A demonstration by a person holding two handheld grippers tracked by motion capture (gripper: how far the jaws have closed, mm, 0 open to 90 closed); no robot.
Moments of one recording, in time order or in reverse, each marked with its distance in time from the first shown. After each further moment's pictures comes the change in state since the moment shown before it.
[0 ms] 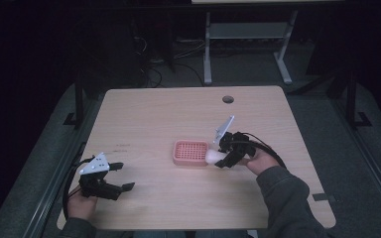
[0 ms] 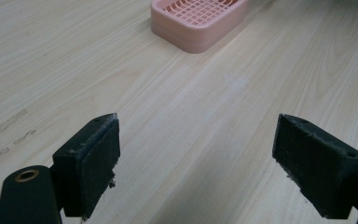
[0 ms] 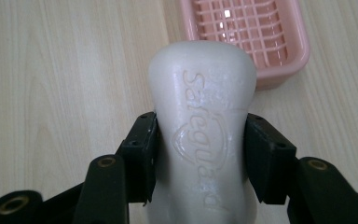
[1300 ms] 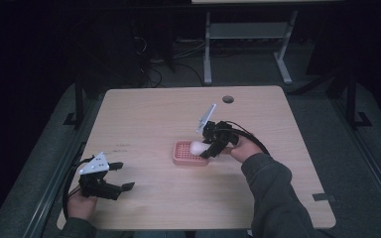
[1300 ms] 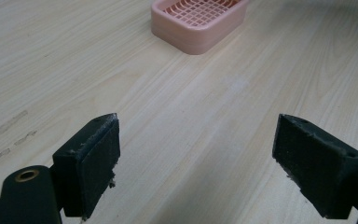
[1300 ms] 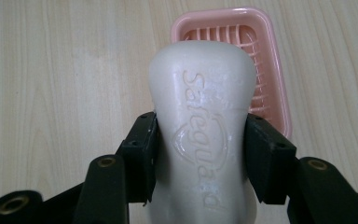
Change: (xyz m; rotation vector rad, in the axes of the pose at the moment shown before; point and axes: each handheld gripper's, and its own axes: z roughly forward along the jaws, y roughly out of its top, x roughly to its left) left arm 0.000 0.000 -0.001 -0.004 0.001 0.003; right arm -0.014 0.053 0.007 -0.006 0.041 -0.046
